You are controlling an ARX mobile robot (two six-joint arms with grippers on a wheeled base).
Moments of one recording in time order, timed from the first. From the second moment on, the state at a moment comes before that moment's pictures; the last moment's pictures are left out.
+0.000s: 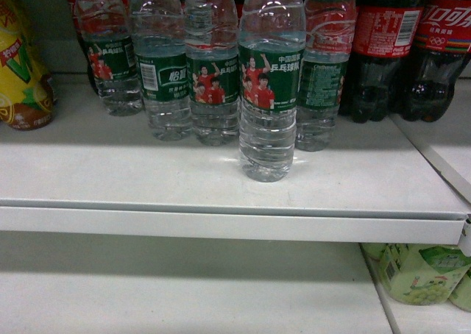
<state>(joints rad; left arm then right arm) 0.00 0.01 0.01 0.00 0.00 0.00 0.24 0.80 0.41 0.37 0.14 0.06</state>
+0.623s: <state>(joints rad) 0.00 0.01 0.01 0.00 0.00 0.00 0.56 1.47 0.64 0.57 0.15 0.03</state>
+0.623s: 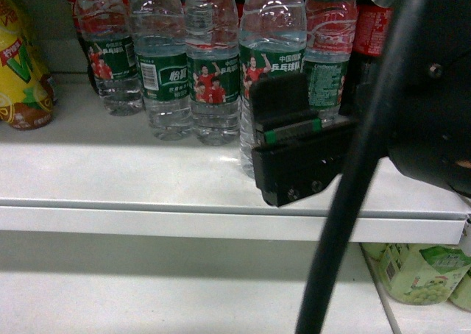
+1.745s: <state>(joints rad) 0.00 0.01 0.01 0.00 0.00 0.00 0.54 1.79 0.98 0.50 0.22 0.22</state>
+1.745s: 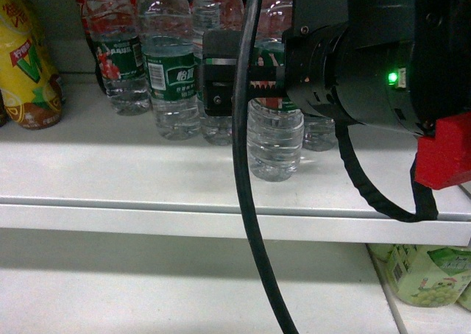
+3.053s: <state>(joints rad) 0.00 0.01 0.01 0.00 0.00 0.00 0.47 1.23 0.55 0.43 0.17 0.19</state>
